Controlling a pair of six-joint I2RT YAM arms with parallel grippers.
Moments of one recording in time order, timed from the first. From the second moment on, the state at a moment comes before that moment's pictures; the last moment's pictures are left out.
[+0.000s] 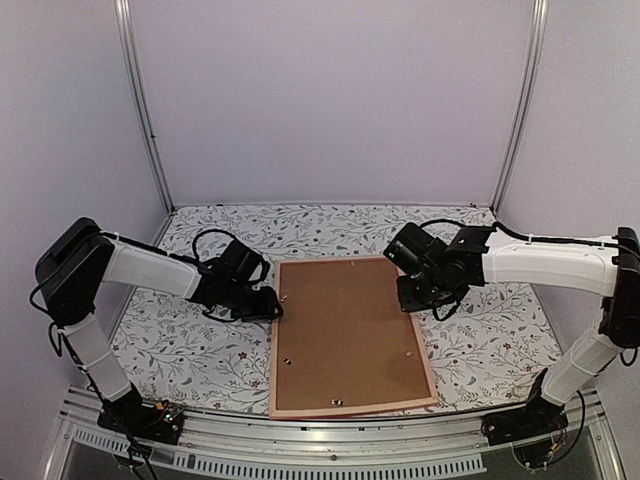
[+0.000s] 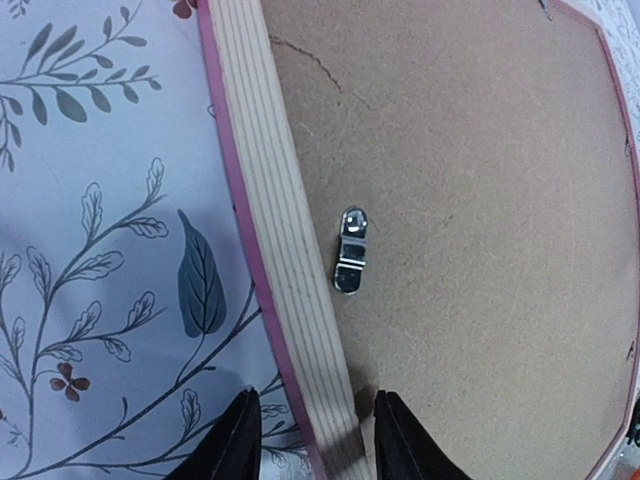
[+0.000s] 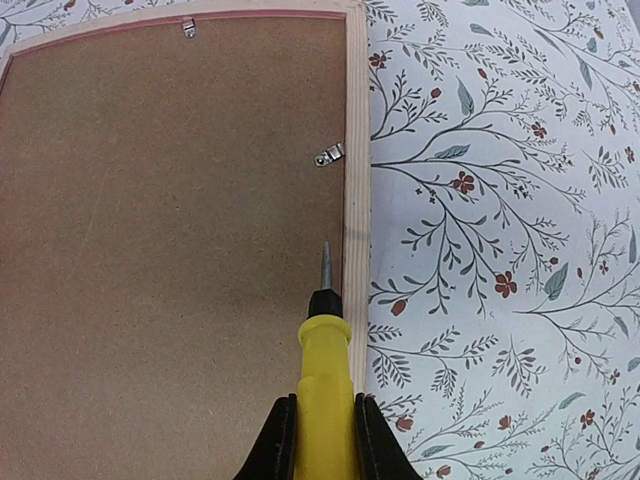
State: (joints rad) left arm -0.68 1.74 0.86 -0.10 0.10 -0.62; right arm 0.92 1.56 1.16 -0.81 0.42 0.72
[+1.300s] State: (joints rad) left arm -0.68 1.75 0.87 -0.11 0.13 -0.61; right arm 0.86 1.65 1.12 -0.61 0.49 0.68
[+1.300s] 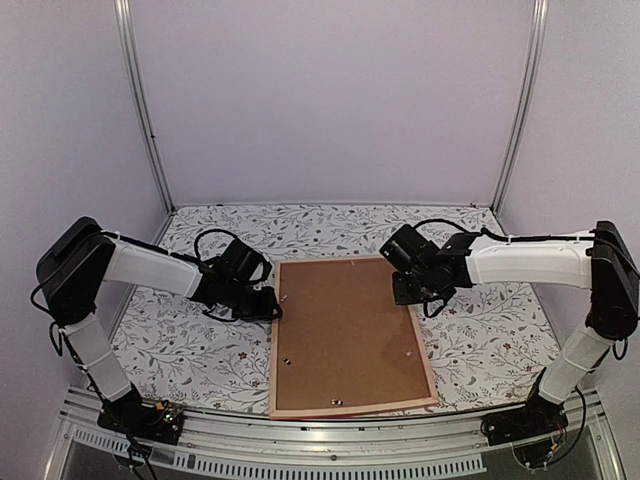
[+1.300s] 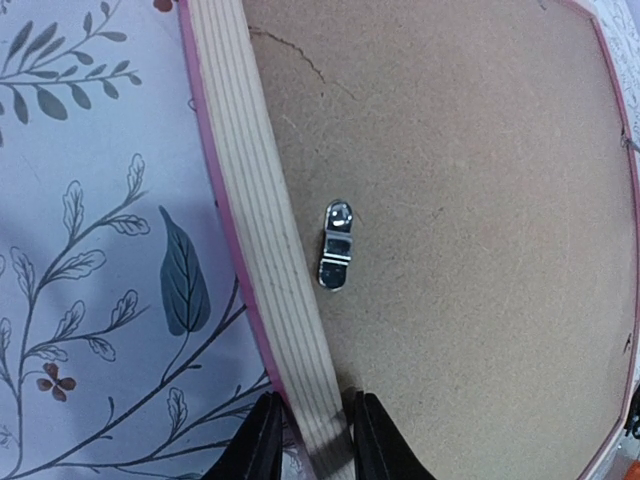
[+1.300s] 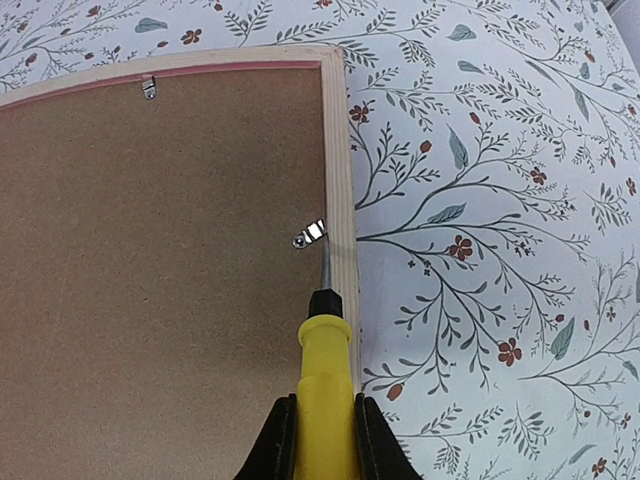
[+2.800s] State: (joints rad) left arm -0.68 1.75 0.87 -0.11 0.13 -0.60; right arm 0.85 1.79 1.29 -0.52 0.46 0.58
